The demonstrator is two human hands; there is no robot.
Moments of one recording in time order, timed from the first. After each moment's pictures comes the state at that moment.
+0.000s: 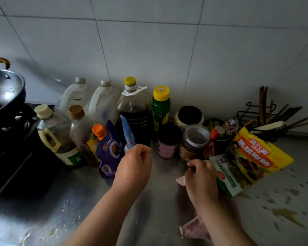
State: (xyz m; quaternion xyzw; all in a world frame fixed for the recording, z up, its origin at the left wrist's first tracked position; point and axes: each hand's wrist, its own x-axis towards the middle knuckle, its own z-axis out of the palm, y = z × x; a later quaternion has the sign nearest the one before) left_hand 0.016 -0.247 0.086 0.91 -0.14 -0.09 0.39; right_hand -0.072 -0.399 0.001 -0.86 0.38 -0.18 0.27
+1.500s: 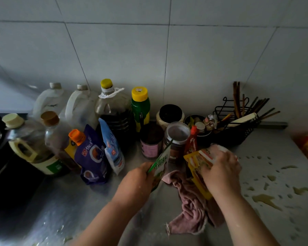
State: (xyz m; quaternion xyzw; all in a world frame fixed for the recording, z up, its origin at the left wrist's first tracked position) left_hand -0.018 -0.273 0.073 0.89 -0.26 -0.23 0.31; right_hand -0.122 -0.462 0.038 -0.85 0.49 -0.10 0.18
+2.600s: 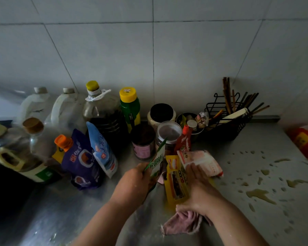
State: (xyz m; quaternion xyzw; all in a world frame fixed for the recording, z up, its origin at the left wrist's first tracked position) left_hand -0.017 -0.291 0.070 0.89 -0.24 -0.25 0.30; right_hand -0.136 -0.452 0.006 -0.92 0.28 0.17 0.24
